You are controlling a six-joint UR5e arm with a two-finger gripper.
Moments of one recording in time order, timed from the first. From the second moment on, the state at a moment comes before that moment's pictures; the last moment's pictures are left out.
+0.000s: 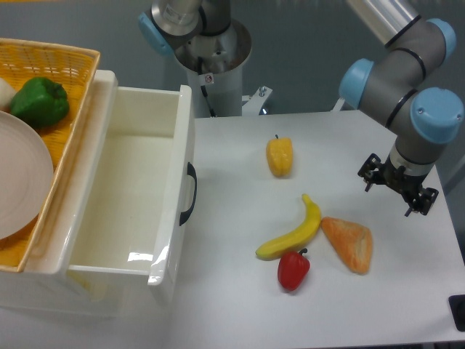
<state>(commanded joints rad) 2.82 -2.12 -1.38 -1.14 1.57 1.47</state>
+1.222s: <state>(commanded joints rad) 2.81 -2.13 -1.54 -0.93 1.43 1.19</state>
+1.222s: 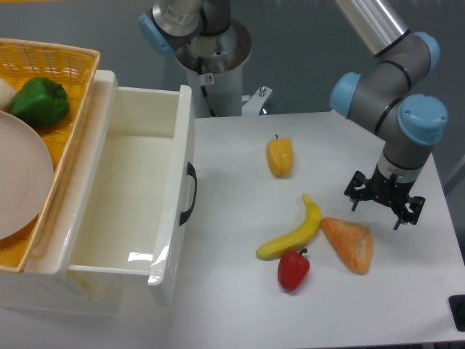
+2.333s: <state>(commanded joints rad) 2.78 -2.20 -1.53 -0.91 1.45 1.30</state>
